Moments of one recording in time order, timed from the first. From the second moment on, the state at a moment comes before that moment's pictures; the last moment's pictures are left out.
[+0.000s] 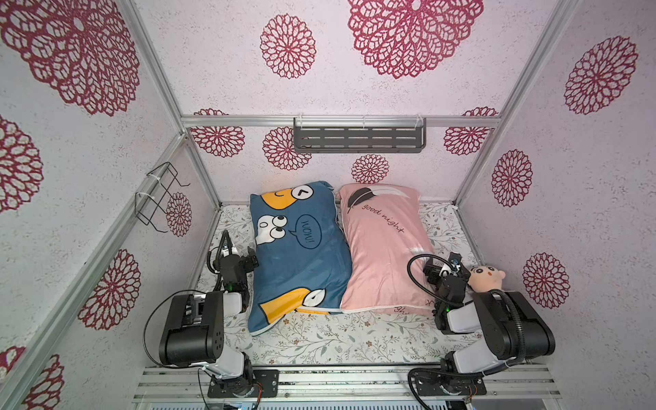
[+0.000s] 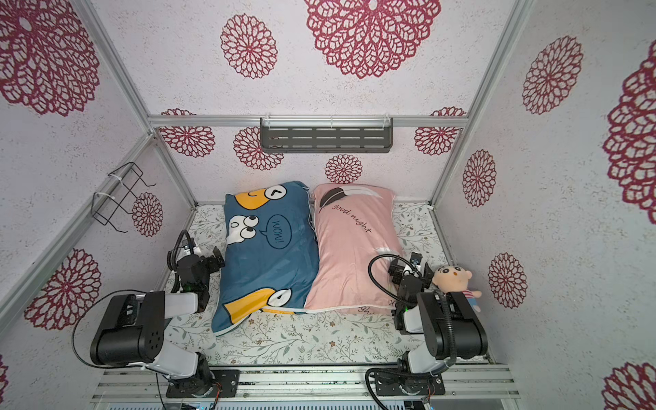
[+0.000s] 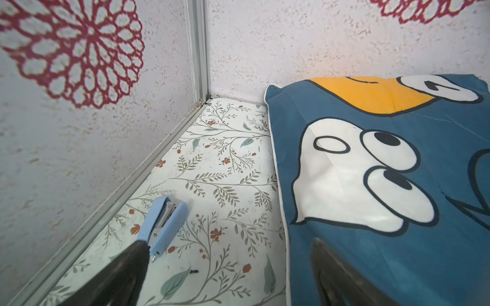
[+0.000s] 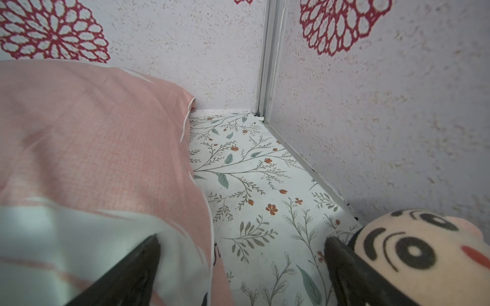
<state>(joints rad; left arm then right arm) 0.11 1.55 0.44 0.82 -0.25 -0.08 0.06 1.54 0.18 1.22 0.39 0.02</state>
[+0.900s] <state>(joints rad) 0.11 1.55 0.43 0.85 -0.25 -0.08 0.06 1.54 0.23 1.14 0.40 0.03</state>
